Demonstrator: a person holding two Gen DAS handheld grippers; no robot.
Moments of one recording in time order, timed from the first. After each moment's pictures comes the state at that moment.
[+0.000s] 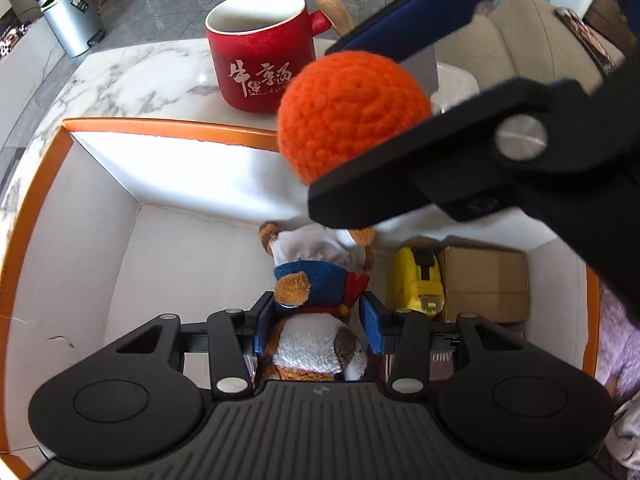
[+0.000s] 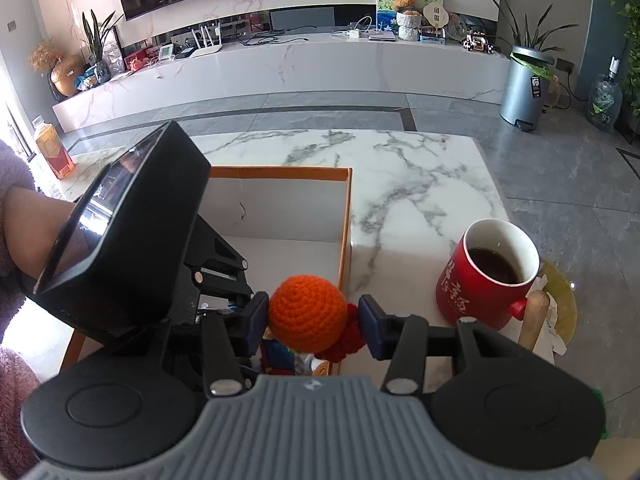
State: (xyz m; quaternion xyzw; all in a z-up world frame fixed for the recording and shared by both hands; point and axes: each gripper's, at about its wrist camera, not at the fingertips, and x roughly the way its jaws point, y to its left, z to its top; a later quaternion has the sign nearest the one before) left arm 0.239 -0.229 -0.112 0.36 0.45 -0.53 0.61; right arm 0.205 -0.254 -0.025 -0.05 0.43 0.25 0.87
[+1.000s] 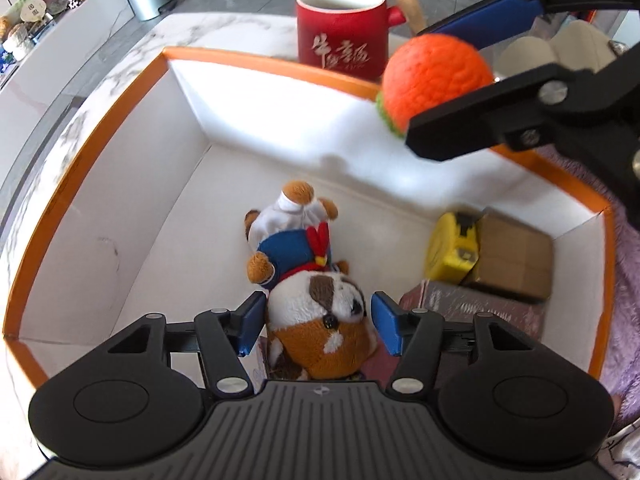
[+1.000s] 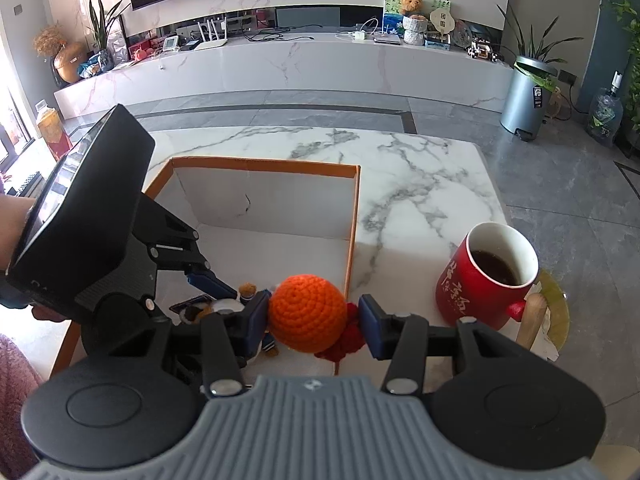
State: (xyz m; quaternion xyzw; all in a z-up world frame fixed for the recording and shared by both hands) left arm 0.252 -0.188 -0.111 0.35 0.48 -0.45 0.67; right arm 0.195 -0.246 -0.024 -0.07 0.42 0.25 0.87
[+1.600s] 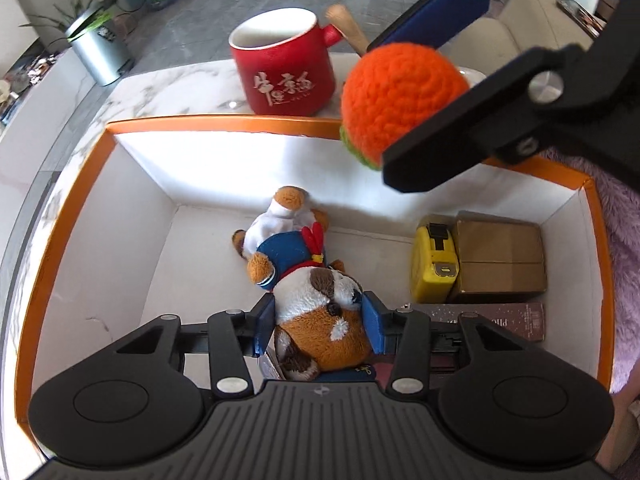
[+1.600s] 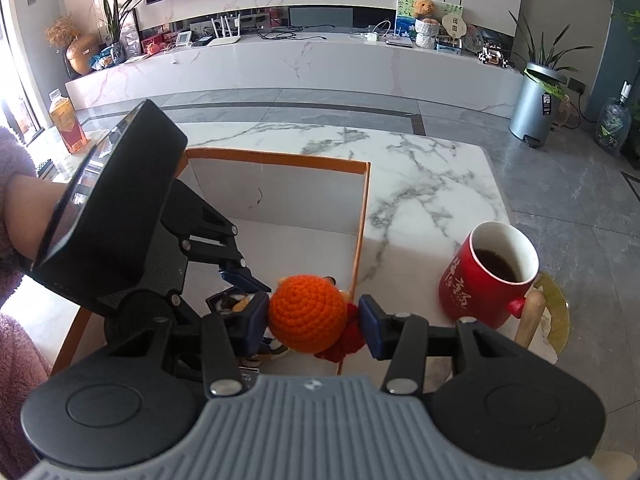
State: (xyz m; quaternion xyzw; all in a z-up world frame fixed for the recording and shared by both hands) left arm 0.230 -0.222 -0.122 0.40 0.40 -0.52 0.65; right arm 0.183 -0.252 -0.021 -0.08 0.42 0.26 0.87
